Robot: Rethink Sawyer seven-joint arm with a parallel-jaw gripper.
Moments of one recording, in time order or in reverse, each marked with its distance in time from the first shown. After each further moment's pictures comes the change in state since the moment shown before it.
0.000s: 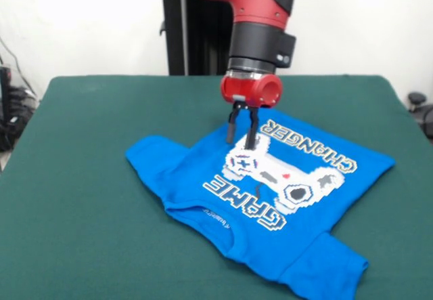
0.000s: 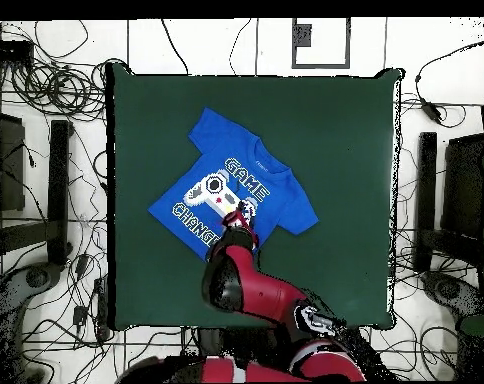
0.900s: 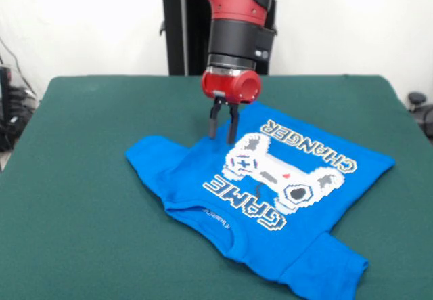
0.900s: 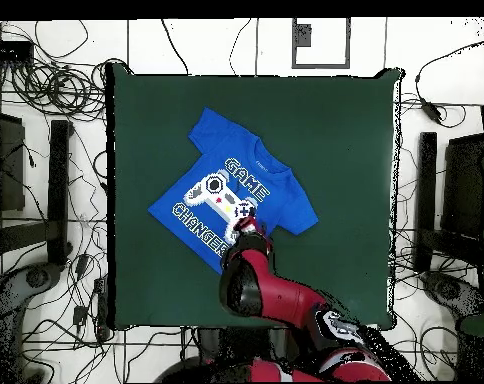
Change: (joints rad) arm -0.087 -0.022 0.001 -0.002 -0.111 0.069 0.000
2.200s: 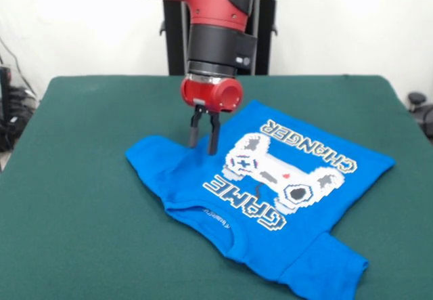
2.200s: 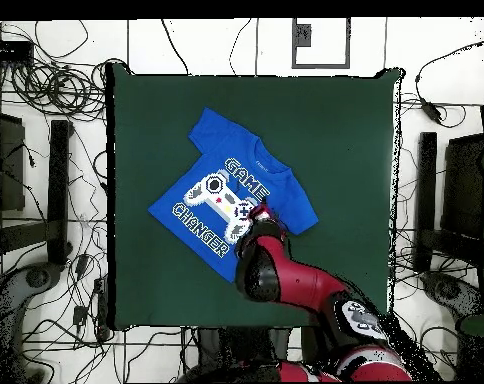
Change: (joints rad) arm -0.044 -0.001 0.003 -0.105 -0.064 0.109 0.000
